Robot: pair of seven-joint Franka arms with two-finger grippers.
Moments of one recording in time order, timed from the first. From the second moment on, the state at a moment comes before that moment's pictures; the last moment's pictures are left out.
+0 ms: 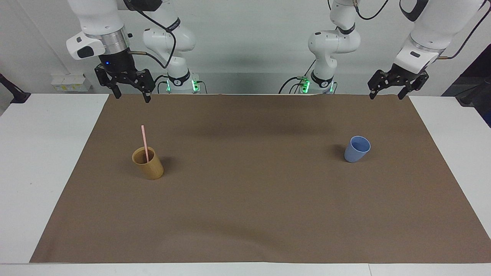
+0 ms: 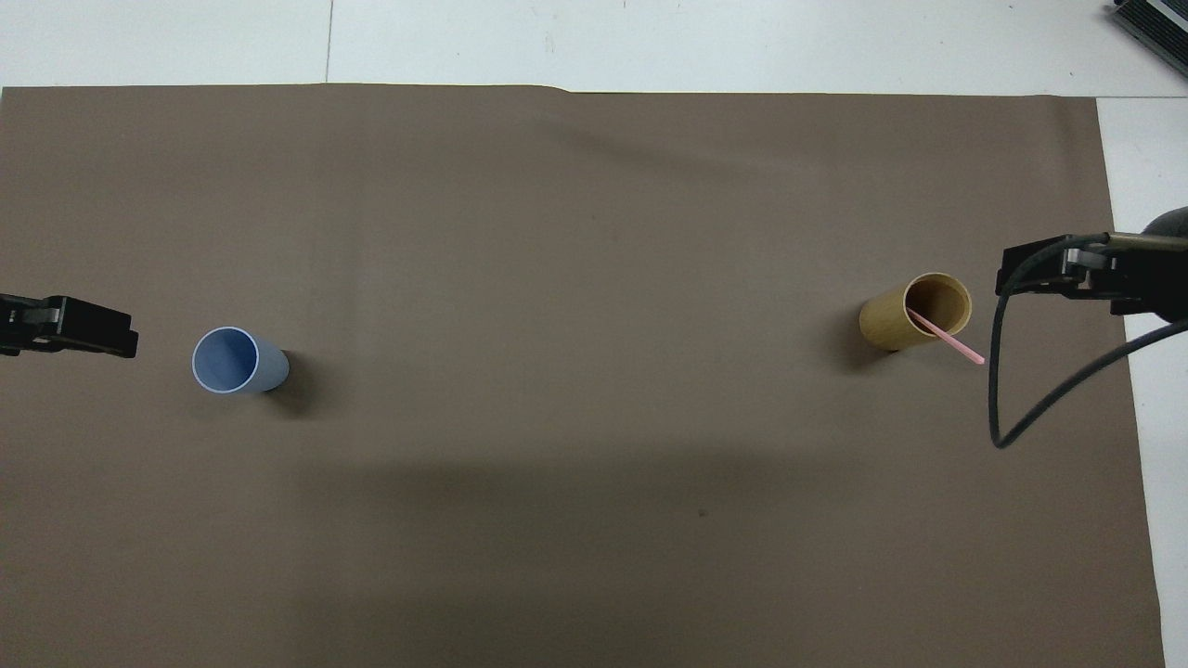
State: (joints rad) left arm 0.00 -0.07 -0.06 -1.61 0.00 1.50 0.02; right arm -0.06 -0.04 0.12 -1.56 -0.03 1.61 0.25
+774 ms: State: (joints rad) left arm -0.01 -0.07 -0.06 -1.64 0.00 1.50 0.02; right arm -0.06 -0.04 0.12 -1.56 -0.03 1.61 0.25
